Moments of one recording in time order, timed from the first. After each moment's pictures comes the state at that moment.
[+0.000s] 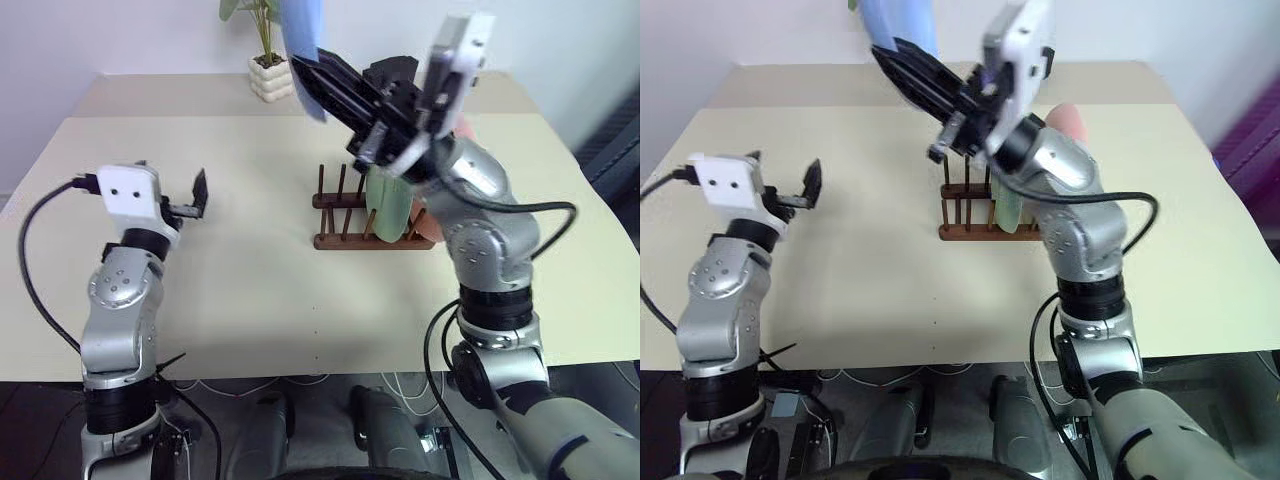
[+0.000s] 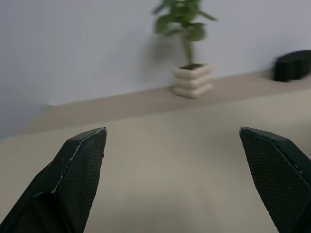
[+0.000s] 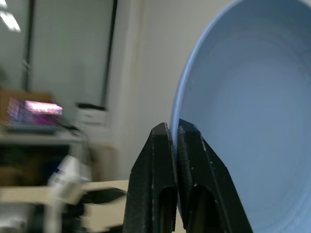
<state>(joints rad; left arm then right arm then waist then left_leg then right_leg) -0.25 0.31 0.25 -0.39 -0.19 0.41 -0.18 -0.78 -0.23 -0.04 -0.29 0.75 0.53 0.59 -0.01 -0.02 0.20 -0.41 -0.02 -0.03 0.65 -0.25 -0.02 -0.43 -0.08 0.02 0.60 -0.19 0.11</state>
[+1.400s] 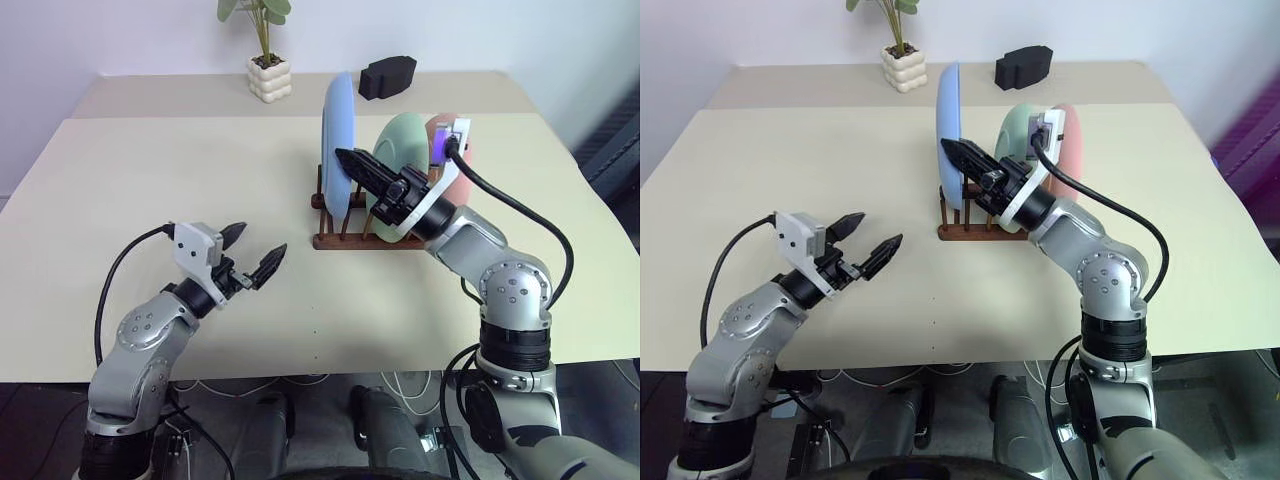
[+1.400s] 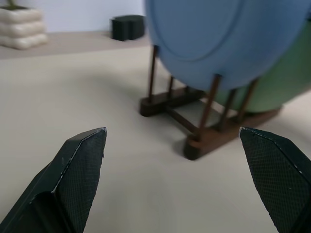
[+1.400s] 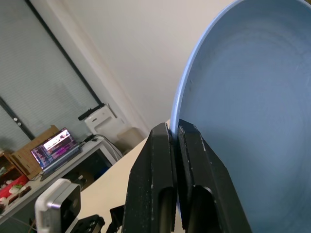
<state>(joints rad) -0.03 0.37 0.10 -0.50 -0.45 0.47 -0.50 -0.57 -0.22 -0.13 -0.27 1.05 0.79 0.31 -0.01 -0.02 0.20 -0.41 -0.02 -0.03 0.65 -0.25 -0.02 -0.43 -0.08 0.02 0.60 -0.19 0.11</state>
